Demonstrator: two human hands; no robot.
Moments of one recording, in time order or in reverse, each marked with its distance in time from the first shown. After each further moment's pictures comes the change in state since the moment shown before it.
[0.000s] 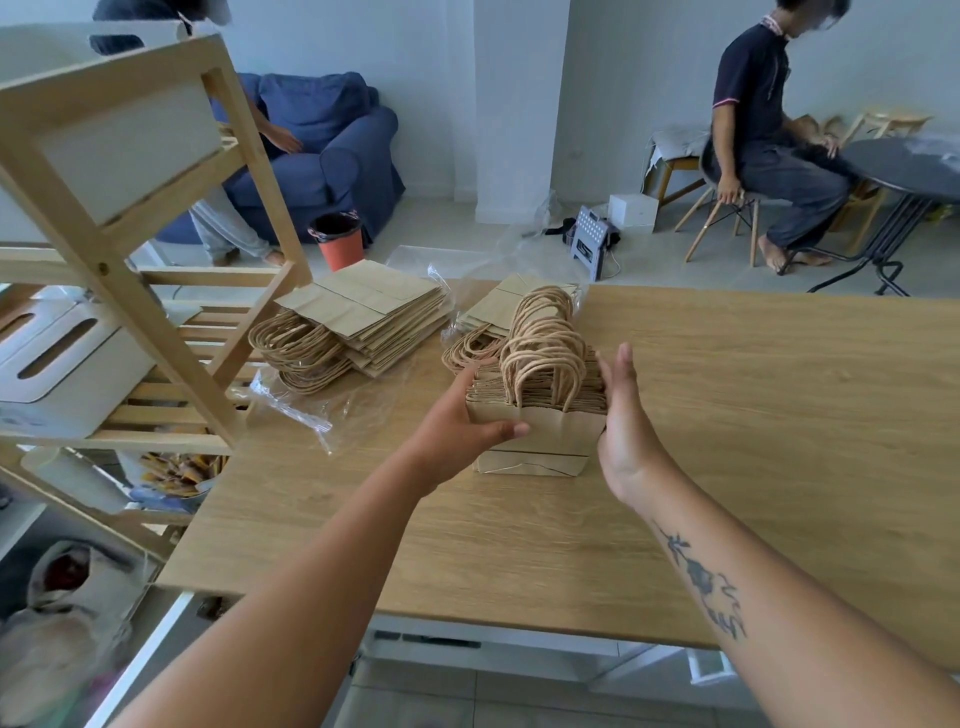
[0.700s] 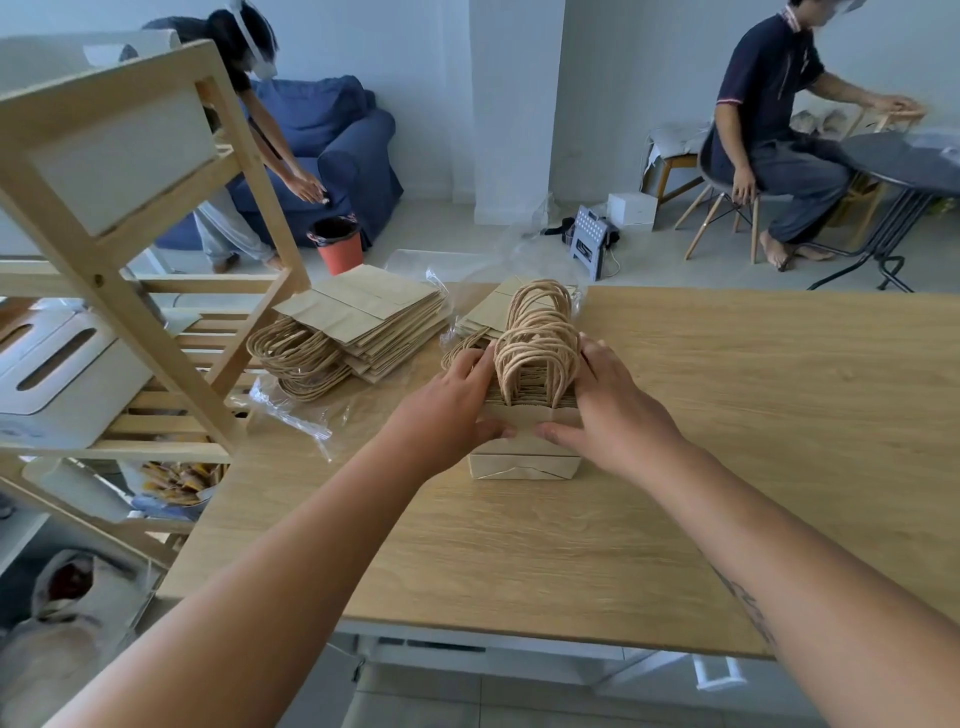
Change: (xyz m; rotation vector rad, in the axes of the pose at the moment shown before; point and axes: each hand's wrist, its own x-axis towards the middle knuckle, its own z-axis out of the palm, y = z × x) left_hand 0.016 0.013 -0.022 1.020 0.040 0.372; right_hand -0.005 -0.033 -0.004 -1.419 -0.059 -0.422
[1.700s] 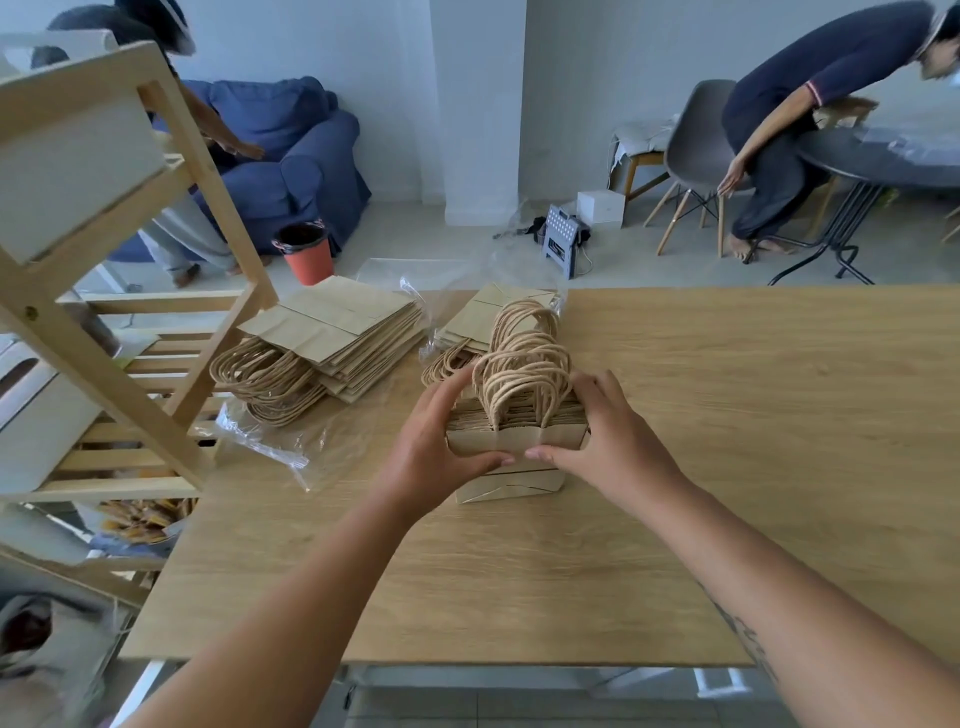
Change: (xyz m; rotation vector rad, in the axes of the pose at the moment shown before) left_hand -0.004 -0.019 0.040 -0.622 0.315 0.047; right_hand -0.001 0.018 0.026 0.323 0.179 0.035
